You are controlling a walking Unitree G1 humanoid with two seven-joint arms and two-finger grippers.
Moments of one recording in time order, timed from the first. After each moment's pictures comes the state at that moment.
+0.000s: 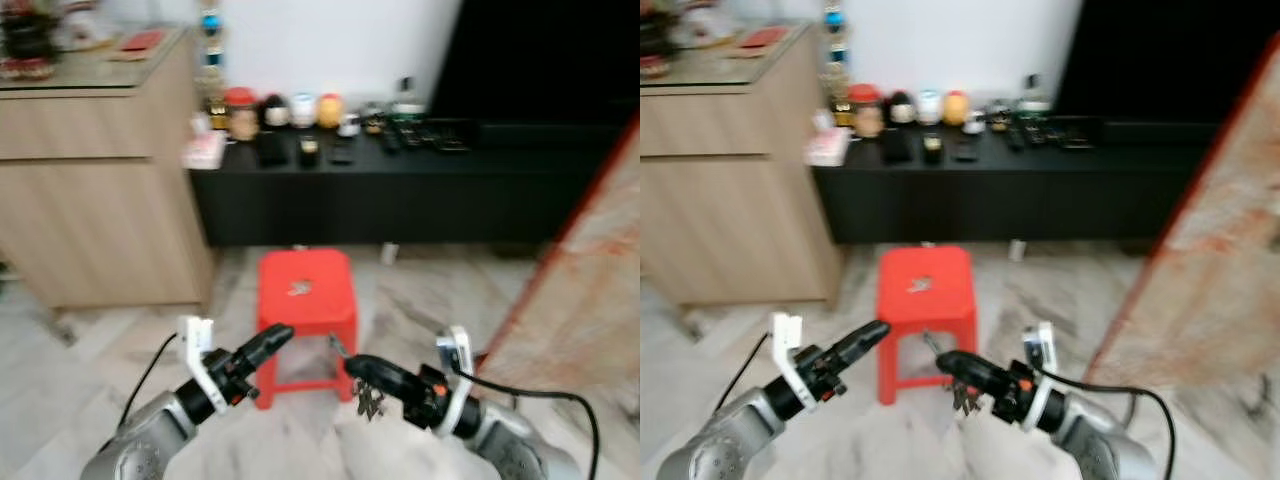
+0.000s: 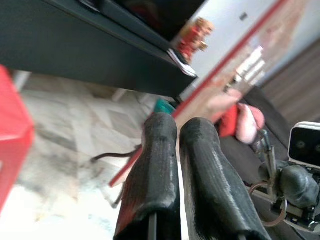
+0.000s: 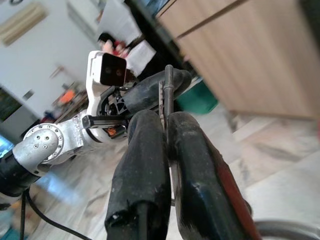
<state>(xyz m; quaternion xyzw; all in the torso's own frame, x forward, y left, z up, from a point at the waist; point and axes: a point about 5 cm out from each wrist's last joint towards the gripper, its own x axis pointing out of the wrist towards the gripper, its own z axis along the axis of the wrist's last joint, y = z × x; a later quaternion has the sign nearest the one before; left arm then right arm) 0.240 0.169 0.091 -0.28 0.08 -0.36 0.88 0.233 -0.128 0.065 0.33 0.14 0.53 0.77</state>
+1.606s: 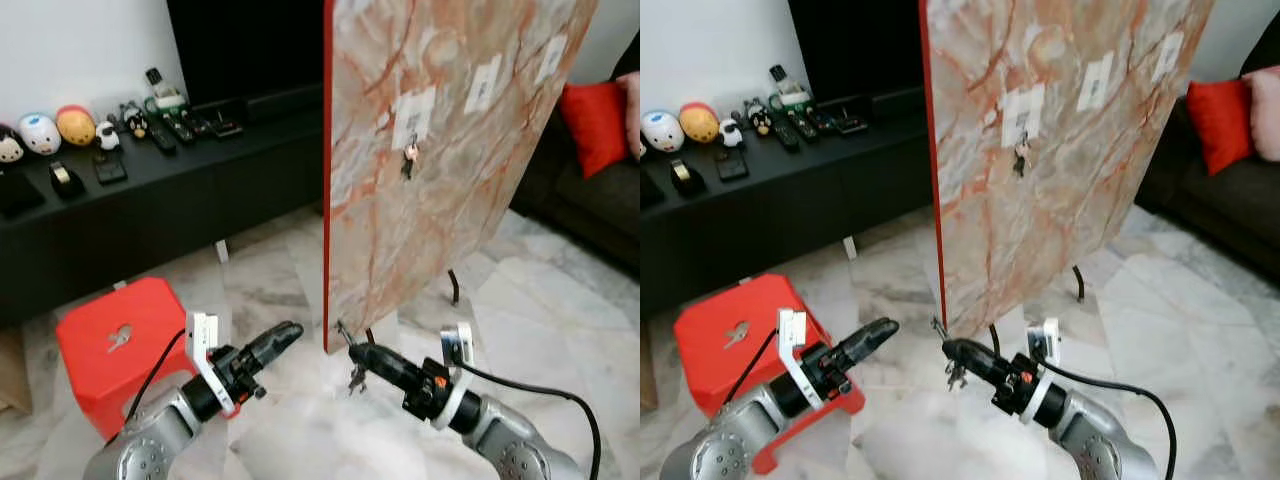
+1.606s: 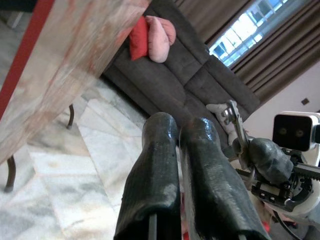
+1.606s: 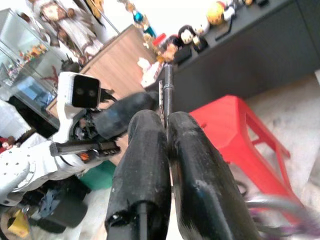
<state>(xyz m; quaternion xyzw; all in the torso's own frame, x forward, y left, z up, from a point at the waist) 0.237 0.166 0.092 -0.29 0.10 -0.38 0.87 0.238 -0.125 0.066 0.34 0.13 0.48 0.80</state>
